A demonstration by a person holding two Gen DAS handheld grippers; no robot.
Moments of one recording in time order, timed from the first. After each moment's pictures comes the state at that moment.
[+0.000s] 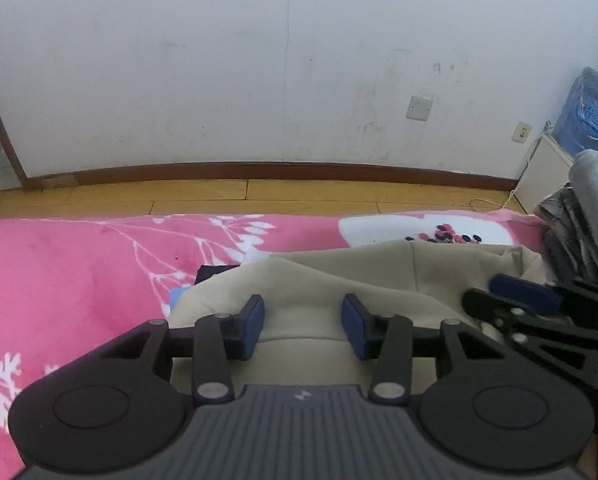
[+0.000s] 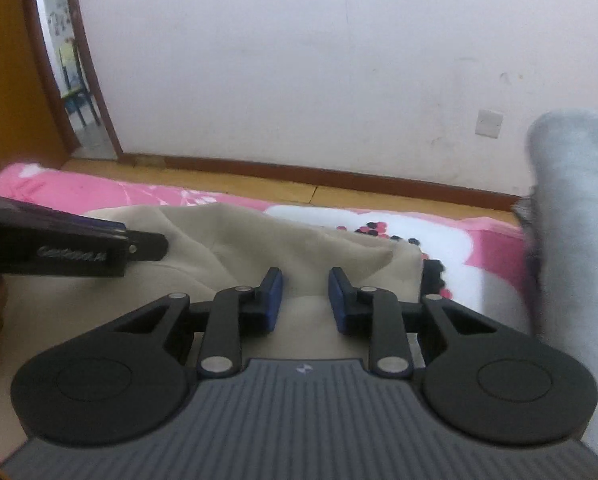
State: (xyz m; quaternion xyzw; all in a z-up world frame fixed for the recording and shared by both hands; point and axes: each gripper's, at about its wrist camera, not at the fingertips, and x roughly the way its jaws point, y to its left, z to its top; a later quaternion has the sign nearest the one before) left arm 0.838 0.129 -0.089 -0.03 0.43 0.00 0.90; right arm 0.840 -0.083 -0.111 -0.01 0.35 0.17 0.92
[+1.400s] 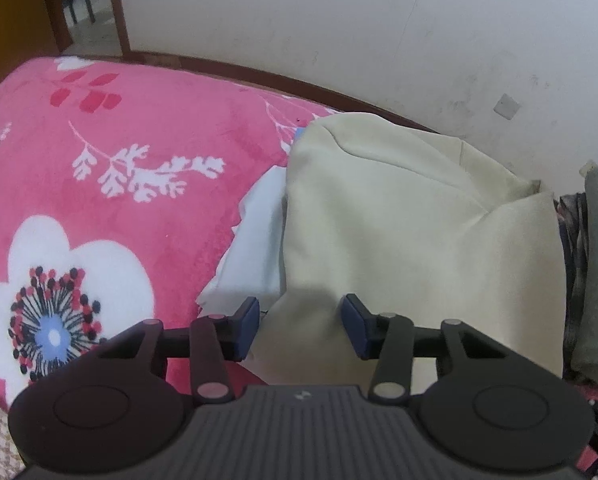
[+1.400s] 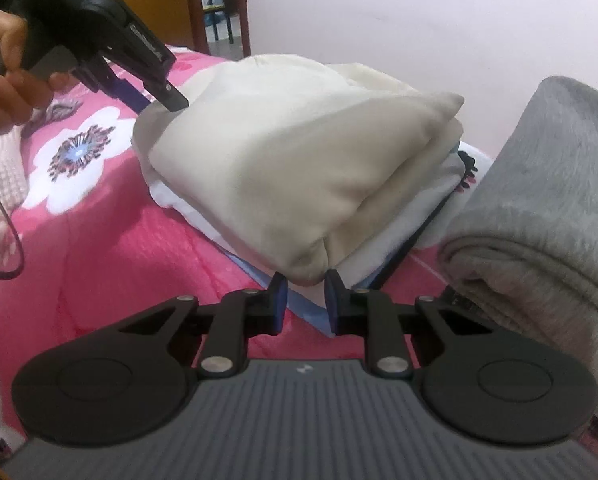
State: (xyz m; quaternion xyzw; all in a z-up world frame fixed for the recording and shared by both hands) left arm 0.699 0.132 -0.056 -0.13 0.50 0.14 0.84; right arm 0.682 -0.163 -0.100 -0.13 0.37 0.36 0.85
